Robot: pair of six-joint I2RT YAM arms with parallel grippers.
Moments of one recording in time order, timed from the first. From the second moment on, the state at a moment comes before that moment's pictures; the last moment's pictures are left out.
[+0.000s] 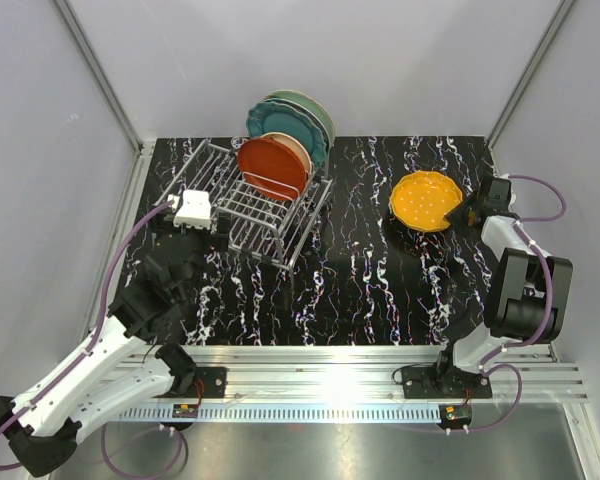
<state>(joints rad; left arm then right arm) -0.72 0.70 0.81 -0.24 -0.76 0.12 -0.24 1.61 0.99 -0.20 -0.07 0.64</state>
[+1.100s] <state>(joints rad) -0.72 0.71 0.81 -0.24 -0.76 0.12 -0.24 1.61 0.95 -0.13 -0.10 0.67</state>
